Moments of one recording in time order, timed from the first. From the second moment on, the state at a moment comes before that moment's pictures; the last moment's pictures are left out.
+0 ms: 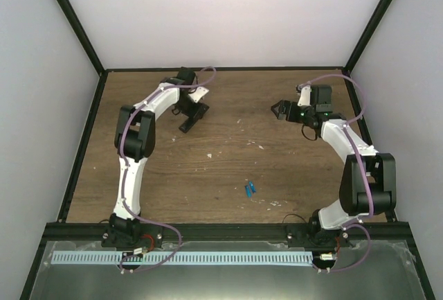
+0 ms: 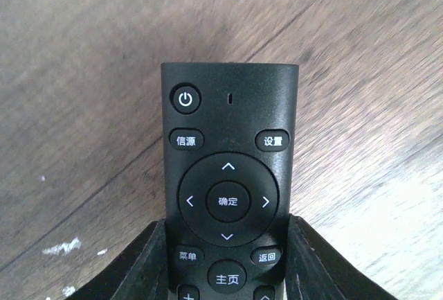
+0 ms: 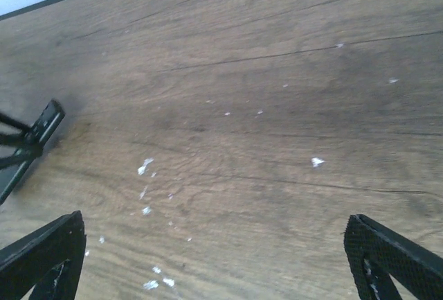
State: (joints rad) left arm -0.31 2.31 1.89 -0.86 0.17 0.31; right arm 0.05 1.52 1.02 -0.23 -0.35 0.22
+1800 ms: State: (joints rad) left arm -0.55 1.85 1.38 -0.25 0.31 -0.74; right arm 0.45 1.70 1.04 0.03 -0.65 0.33
